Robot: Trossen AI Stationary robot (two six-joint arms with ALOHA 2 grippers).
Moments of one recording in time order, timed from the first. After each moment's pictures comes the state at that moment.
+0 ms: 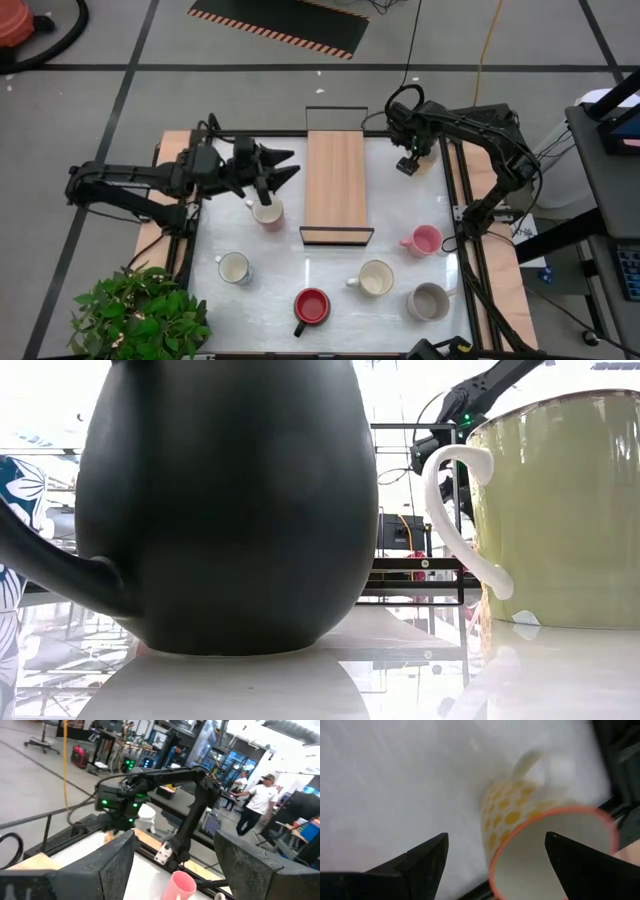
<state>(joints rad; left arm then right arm) -0.03 1.11 1.08 0.05 -0.33 -0.41 -0.82 1.63 1.21 -1.25 0.17 -0.17</state>
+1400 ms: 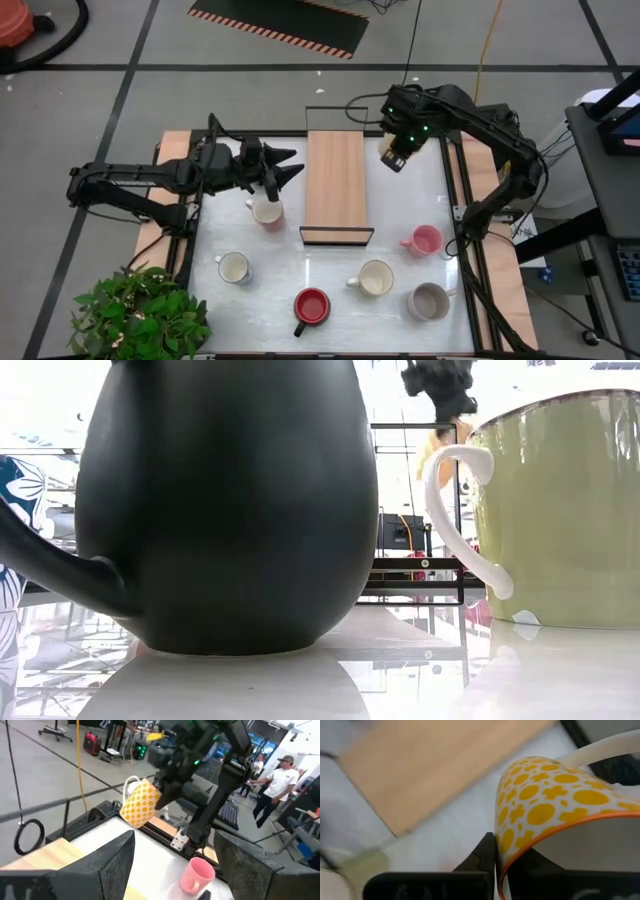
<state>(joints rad) 0.03 1.13 1.08 -0.03 -0.29 -0.41 -0.48 1.58 1.85 -1.59 -0.01 0.17</state>
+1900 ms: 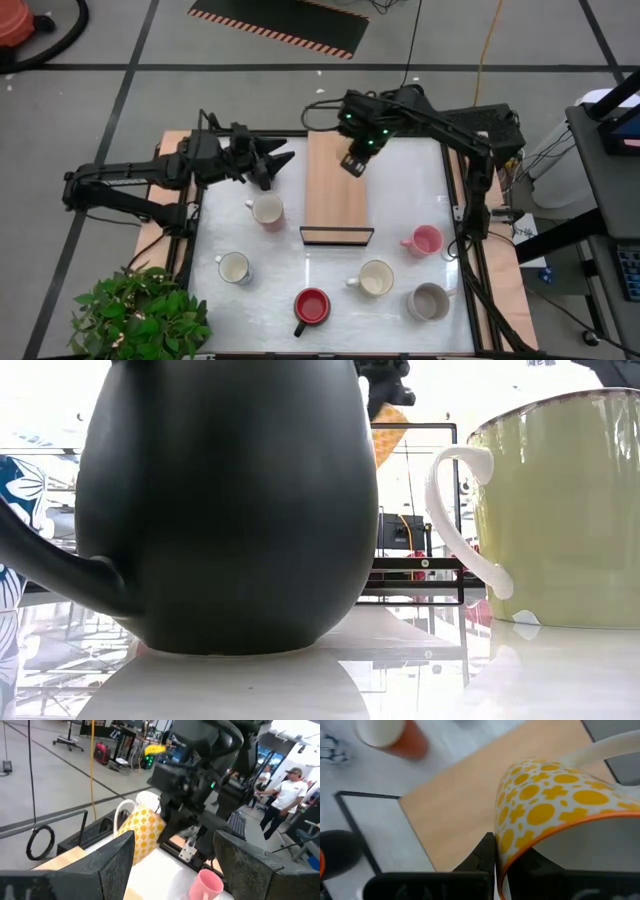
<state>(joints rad) 0.09 1.06 1.08 -0.06 -0.29 -0.41 -0.33 1.92 2.29 -1.59 -0.05 0.21</state>
